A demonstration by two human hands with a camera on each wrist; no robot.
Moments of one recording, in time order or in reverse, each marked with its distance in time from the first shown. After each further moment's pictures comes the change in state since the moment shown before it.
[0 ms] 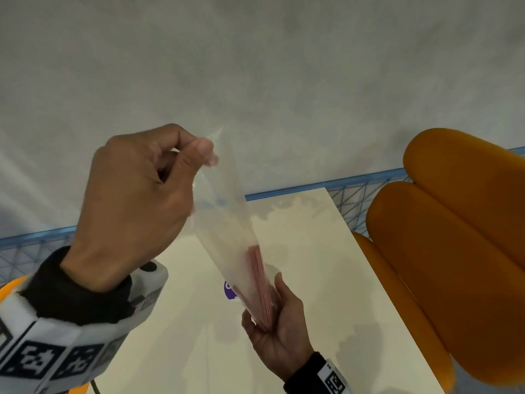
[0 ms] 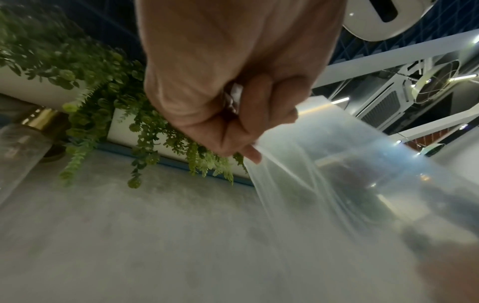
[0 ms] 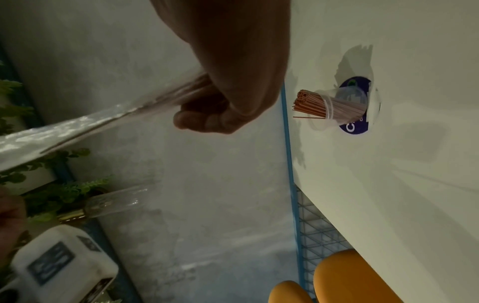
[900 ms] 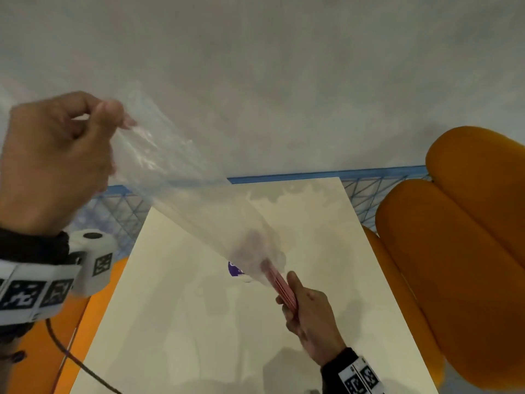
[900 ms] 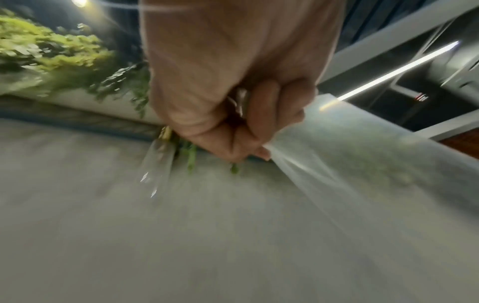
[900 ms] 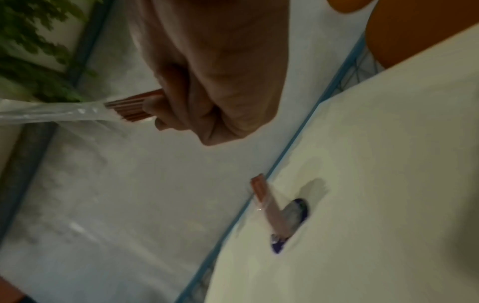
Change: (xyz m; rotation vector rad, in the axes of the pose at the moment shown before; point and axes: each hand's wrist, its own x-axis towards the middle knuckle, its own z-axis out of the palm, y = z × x) left_hand 0.001 -0.101 -0.058 0.010 0.149 -0.251; right_hand -0.001 -0.028 -0.055 -0.916 0.140 -0.223
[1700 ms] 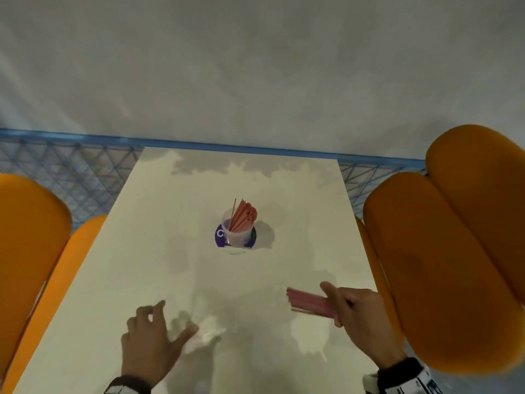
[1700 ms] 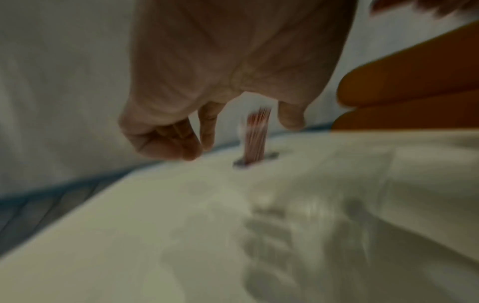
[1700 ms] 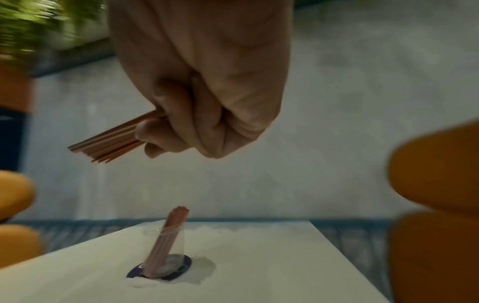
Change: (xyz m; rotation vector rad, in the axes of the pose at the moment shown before) left_hand -0.300 -0.196 0.125 0.638 -0.576 -0.709; right_hand -0.021 -0.017 -0.098 -1.063 0.077 -0.427
